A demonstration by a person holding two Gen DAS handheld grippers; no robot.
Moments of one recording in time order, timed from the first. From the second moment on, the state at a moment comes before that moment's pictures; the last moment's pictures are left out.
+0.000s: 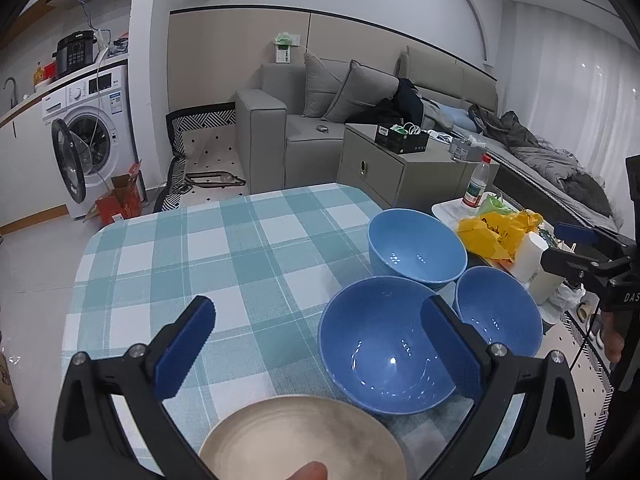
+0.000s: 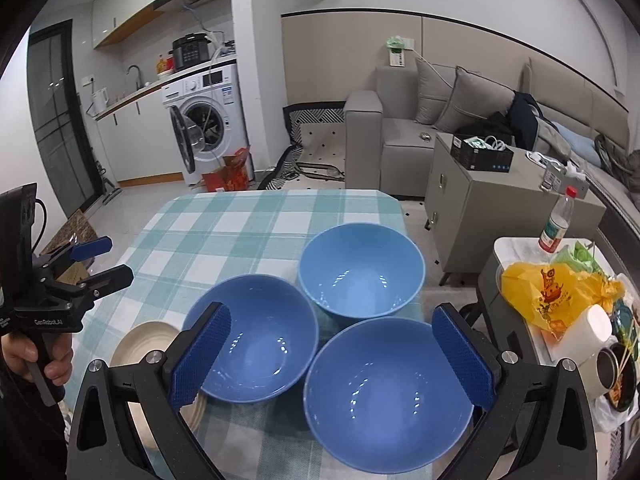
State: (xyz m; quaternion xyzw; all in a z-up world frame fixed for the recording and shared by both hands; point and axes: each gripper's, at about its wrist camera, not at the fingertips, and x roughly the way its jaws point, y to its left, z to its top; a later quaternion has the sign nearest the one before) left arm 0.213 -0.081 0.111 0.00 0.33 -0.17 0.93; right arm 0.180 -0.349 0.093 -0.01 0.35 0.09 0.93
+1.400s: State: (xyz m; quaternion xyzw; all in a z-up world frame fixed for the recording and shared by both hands) left arm 0.317 -0.177 0.086 0.04 0.38 -0.21 0.90; right arm 0.283 -0.421 0.062 0.05 0.41 0.04 0.91
